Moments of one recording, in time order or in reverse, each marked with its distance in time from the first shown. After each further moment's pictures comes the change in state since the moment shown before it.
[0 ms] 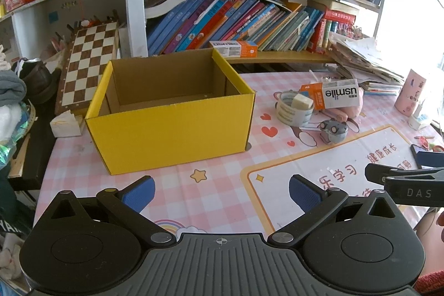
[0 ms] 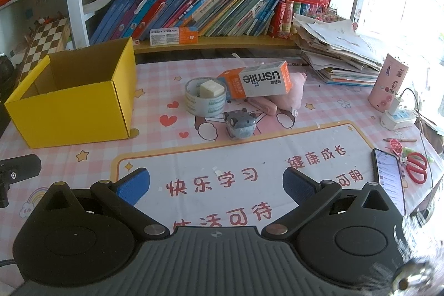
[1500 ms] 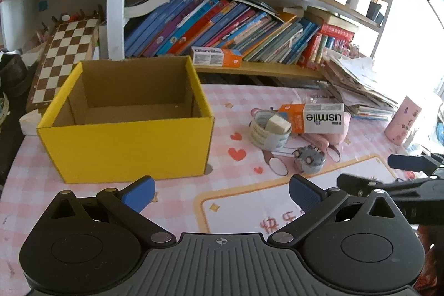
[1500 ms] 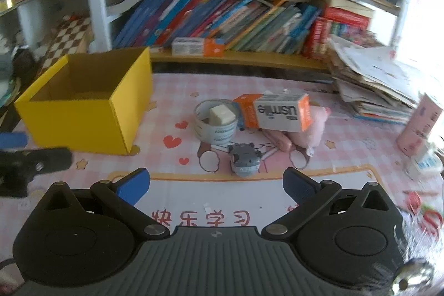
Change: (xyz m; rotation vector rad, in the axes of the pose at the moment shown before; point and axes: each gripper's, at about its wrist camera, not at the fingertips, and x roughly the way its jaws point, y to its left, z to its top) left arm 0.037 -0.050 0.032 -0.099 -0.013 -0.044; right arm 0.034 -0.045 0.049 -0.169 -0.020 0.176
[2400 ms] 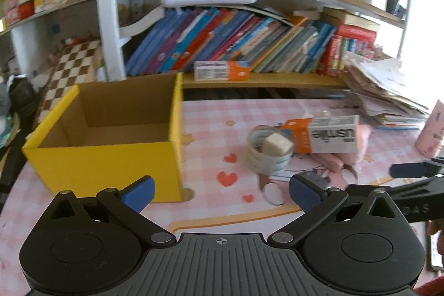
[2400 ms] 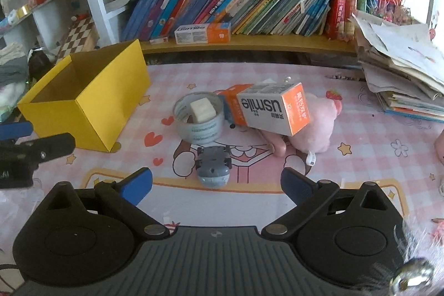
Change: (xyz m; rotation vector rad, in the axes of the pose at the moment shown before) left arm 0.043 -0.081 0.009 0.021 -0.072 0.175; right arm 0.062 -0.108 0.009 0.032 0.055 0.212
